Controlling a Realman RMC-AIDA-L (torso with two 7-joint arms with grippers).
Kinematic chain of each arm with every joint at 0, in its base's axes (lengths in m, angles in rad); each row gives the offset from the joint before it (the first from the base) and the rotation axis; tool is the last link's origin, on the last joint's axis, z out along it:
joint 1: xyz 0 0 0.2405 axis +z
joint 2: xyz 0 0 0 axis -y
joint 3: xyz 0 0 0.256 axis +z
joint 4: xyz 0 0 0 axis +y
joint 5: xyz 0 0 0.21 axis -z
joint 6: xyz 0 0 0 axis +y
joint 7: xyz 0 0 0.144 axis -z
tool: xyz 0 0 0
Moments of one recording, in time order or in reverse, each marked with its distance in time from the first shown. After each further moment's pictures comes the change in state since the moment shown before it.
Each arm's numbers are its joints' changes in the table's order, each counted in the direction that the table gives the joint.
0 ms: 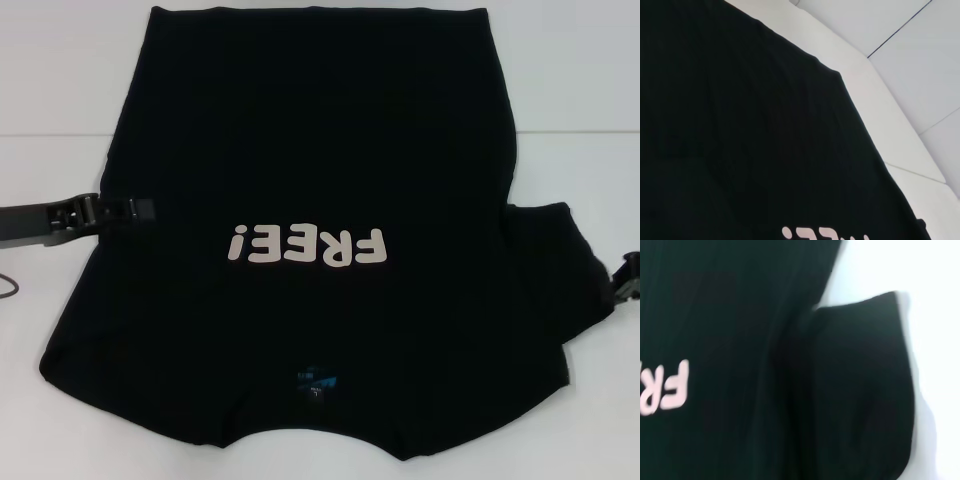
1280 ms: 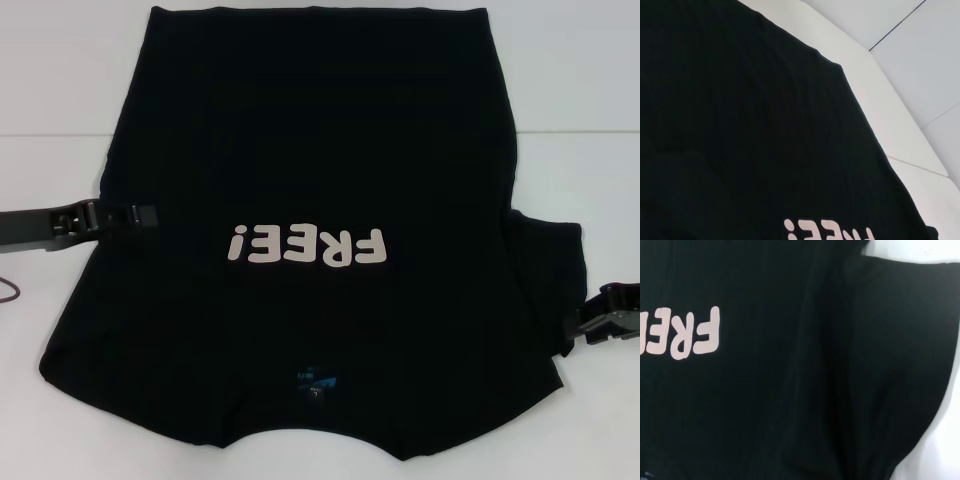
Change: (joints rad) left arm -0.002 0.000 0.008 0.000 -0.014 0.000 0.006; right arm 0.004 -0.024 -0.018 -0.010 0.003 -0.117 0.010
